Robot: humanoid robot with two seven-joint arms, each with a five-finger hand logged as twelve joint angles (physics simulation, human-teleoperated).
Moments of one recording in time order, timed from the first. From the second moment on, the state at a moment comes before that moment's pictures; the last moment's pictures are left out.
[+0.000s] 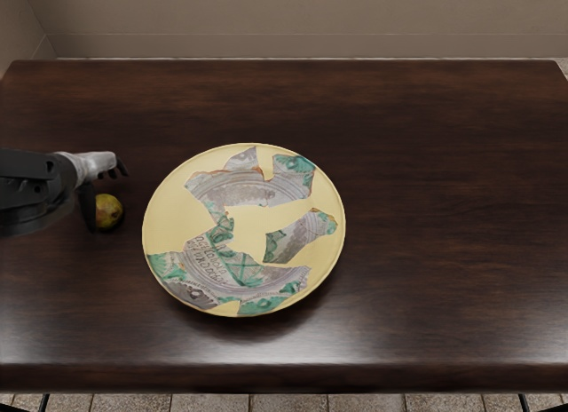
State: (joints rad) left arm -1.62 0.54 0.80 -1.41 0.60 0.26 0.41; right arm -0.03 0.00 -0.12 0.12 0.14 0.06 -0.09
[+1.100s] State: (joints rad) left arm -1.58 0.52 0.81 -1.40 0.60 0.30 0.38; right arm -0.03 0.00 -0.12 0.12 0.14 0.06 -0.09
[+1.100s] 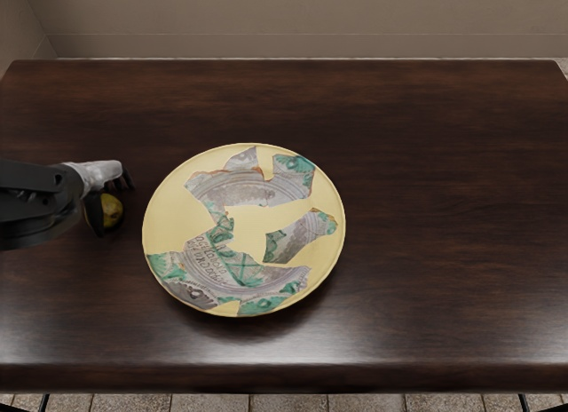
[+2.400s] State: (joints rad) left arm -1.57 0.52 0.82 -1.40 0.60 0.34 0.37; right arm -0.03 0.00 -0.12 0.12 0.14 0.06 -0.09
